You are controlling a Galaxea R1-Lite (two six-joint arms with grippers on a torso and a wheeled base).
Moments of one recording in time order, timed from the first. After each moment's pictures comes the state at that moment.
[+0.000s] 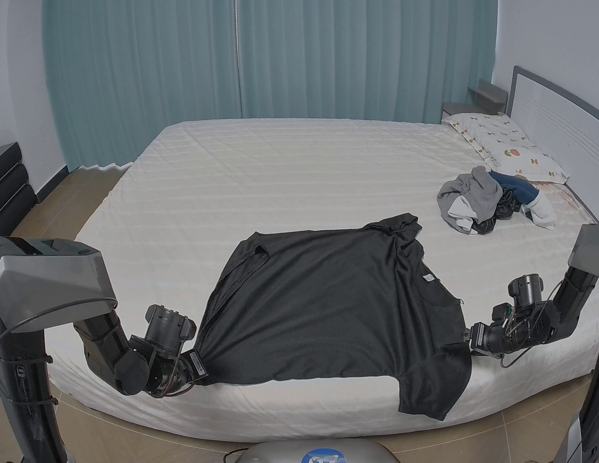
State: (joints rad) left arm -0.33 2.21 -0.55 -0.64 0.19 -0.79; right arm -0.07 2.23 -0.64 -0.62 0.40 0.30
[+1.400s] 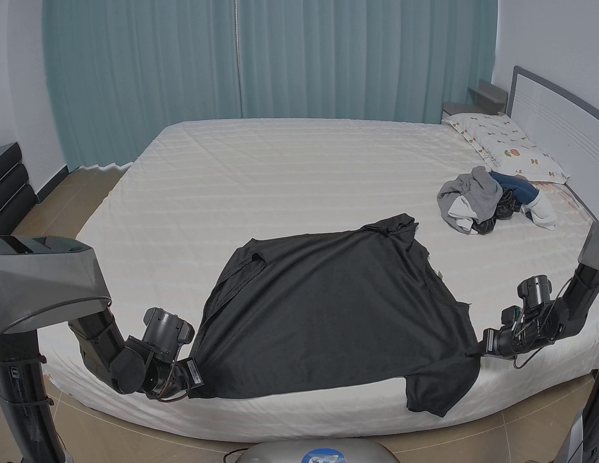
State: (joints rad) left arm -0.34 2.18 -0.55 -0.53 0.19 -0.74; right arm -0.13 2.20 -0.62 -0.52 0.34 0.16
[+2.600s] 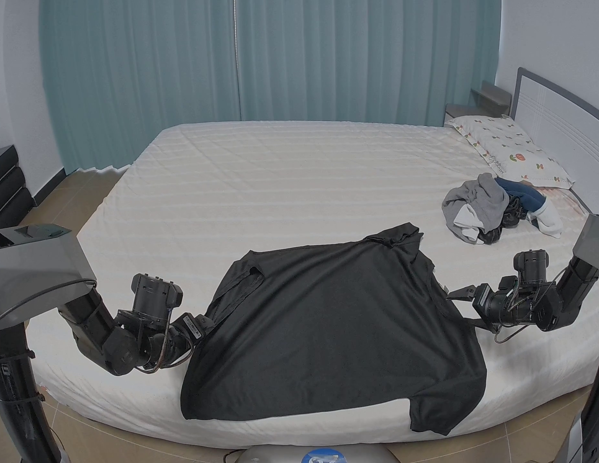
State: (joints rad) left arm -0.28 2.13 -0.63 -0.68 0.11 -0.90; right arm -0.06 2.19 -0.72 -0.76 0.41 0.67
